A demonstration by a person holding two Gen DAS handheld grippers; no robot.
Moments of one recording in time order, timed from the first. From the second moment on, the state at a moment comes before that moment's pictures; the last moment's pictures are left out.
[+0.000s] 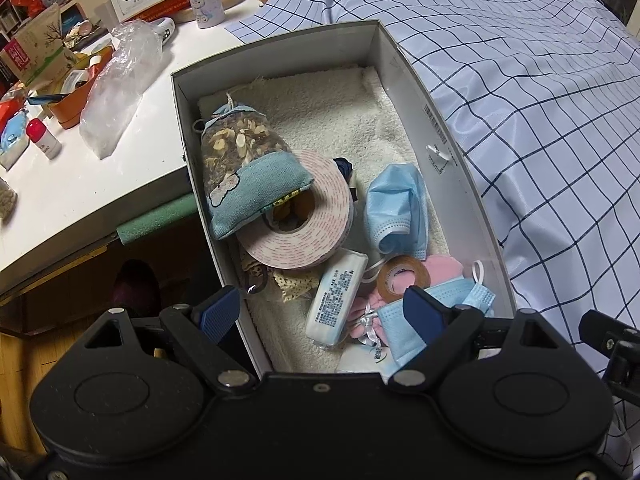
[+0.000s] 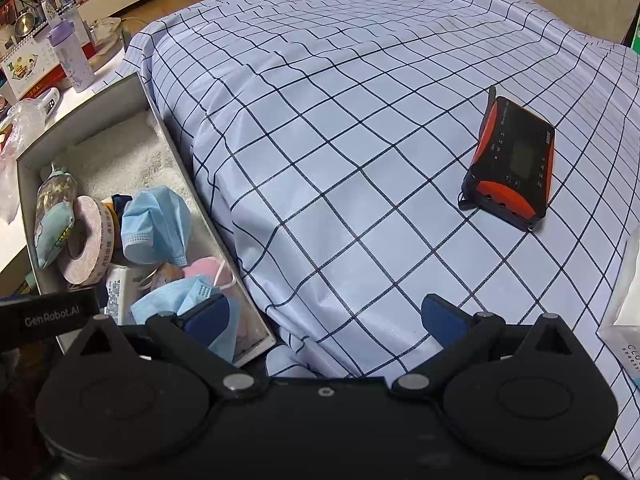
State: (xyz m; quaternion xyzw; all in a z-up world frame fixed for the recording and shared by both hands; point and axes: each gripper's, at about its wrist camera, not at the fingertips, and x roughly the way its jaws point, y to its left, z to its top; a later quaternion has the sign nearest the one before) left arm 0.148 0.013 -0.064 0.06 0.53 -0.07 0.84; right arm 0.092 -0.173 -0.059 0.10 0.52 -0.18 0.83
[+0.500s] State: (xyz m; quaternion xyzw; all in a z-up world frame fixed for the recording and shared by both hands) left arm 0.148 0.013 -0.064 0.06 0.54 -0.06 0.84; right arm 0.092 -0.175 -0.061 0.10 0.52 -0.18 0.83
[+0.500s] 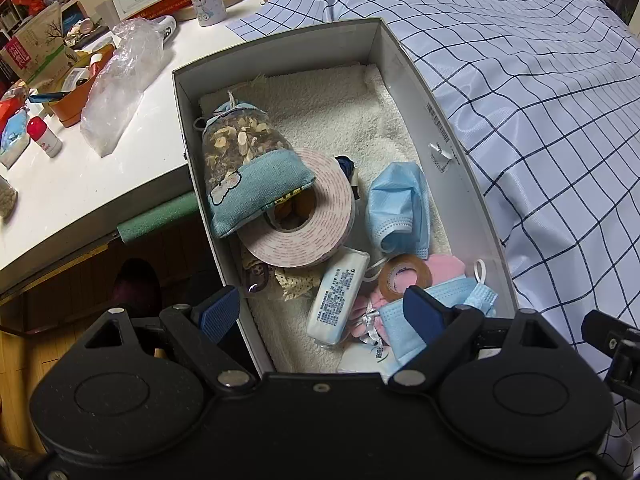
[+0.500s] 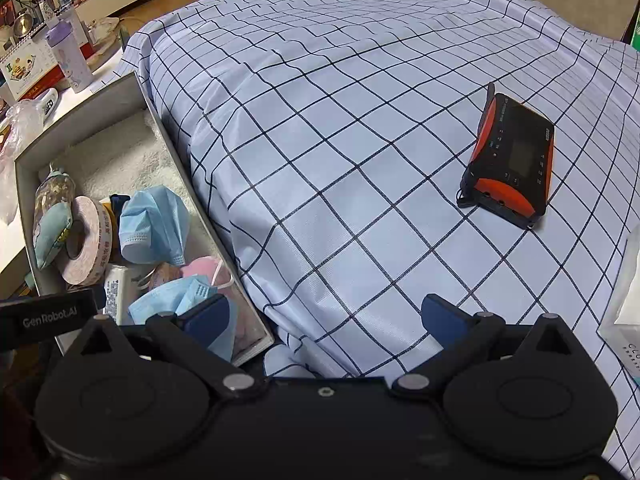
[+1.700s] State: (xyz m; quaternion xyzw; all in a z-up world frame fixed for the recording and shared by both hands) left arm 0.150 0.012 -0.067 0.07 0.54 -0.06 0.84; right arm 0.094 -0.171 -0.060 0.10 0.52 -0.18 0.83
